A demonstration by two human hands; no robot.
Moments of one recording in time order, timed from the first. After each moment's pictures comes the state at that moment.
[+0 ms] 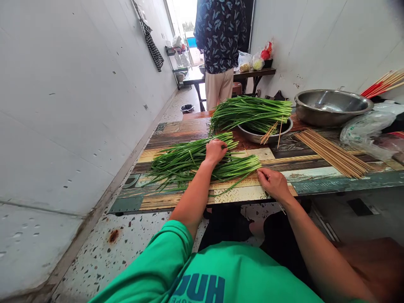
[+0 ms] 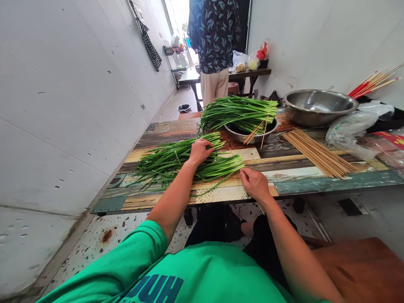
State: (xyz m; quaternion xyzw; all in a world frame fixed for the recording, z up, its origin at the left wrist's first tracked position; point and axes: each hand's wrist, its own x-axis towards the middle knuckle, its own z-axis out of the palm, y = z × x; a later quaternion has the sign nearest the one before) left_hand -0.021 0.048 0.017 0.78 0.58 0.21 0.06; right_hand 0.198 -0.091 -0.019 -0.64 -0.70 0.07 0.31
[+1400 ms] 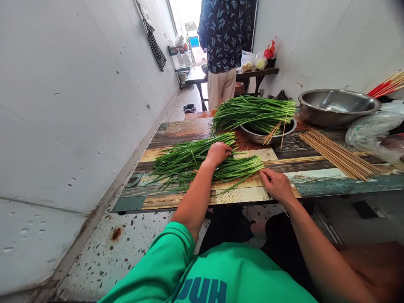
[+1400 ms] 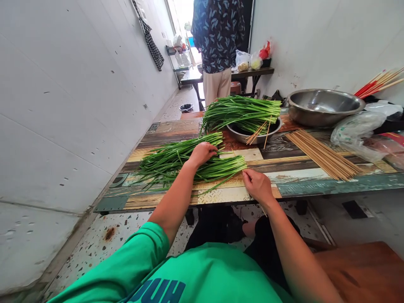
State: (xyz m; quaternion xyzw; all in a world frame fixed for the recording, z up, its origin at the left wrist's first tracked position) left_hand -0.028 0.049 0.021 0.85 0.51 0.14 0.06; right_hand 0.200 -0.090 -0.025 -0.65 -0.69 0.08 0.31
